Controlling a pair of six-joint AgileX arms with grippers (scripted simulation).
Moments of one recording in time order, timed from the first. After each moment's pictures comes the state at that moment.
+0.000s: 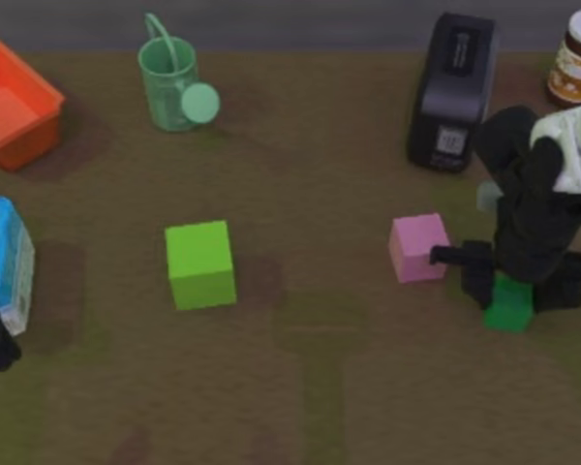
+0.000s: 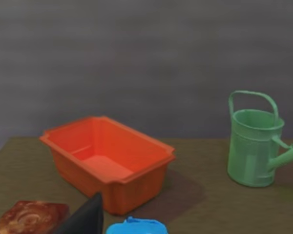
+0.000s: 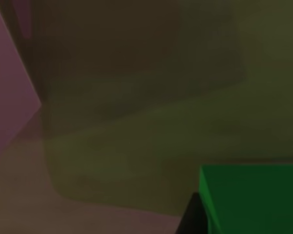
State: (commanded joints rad) left arm 0.00 0.00 0.00 0.00 0.00 0.00; right arm 0.32 2.10 1.20 -0.66 0.00 0.50
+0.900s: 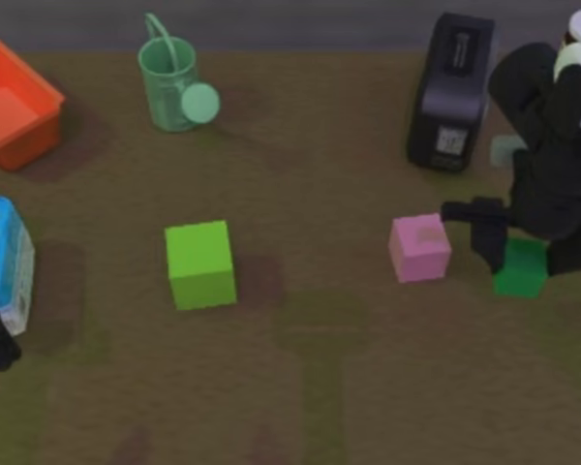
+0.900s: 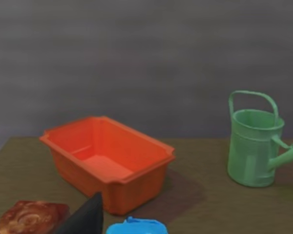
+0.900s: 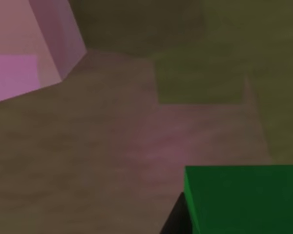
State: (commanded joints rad) left arm 0.00 0.00 0.00 0.00 0.00 0.00; right arm 0.32 1.94 1.33 -0.94 0.02 0.49
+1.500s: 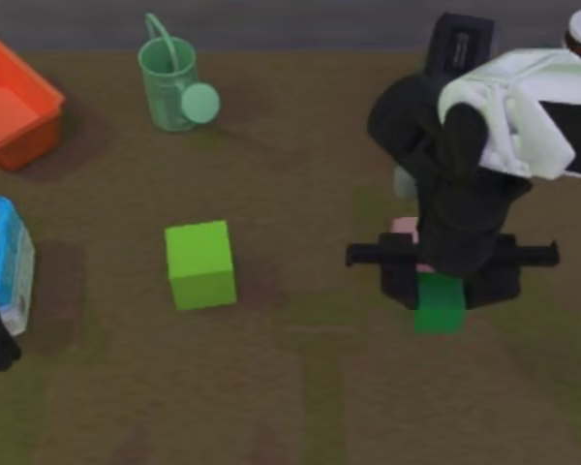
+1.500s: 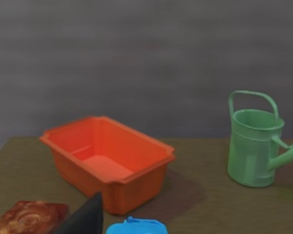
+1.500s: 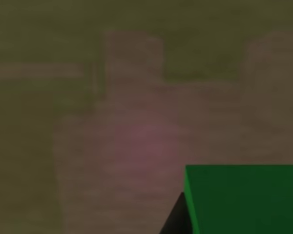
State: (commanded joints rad) left arm 0.00 0.00 0.00 0.00 0.00 0.00; right arm 0.60 1.92 1.37 -1.00 0.03 0.64
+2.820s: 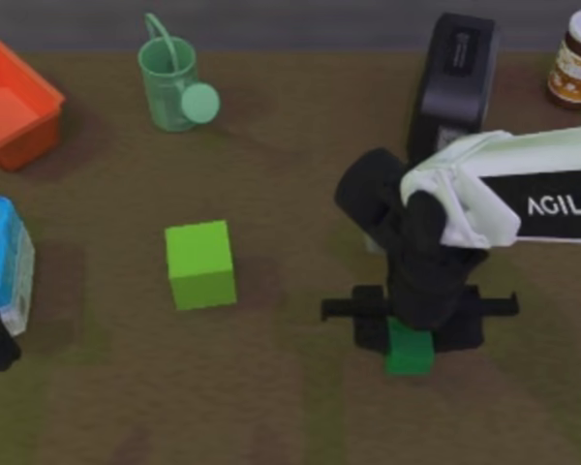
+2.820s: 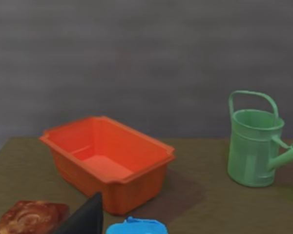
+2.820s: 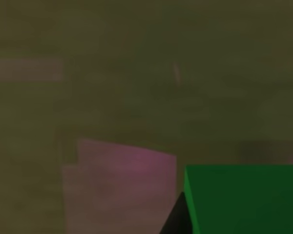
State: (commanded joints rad) left arm 0.00 0.00 0.00 0.00 0.00 0.00; right arm 0.67 2.02 1.23 -0.76 0.03 0.68
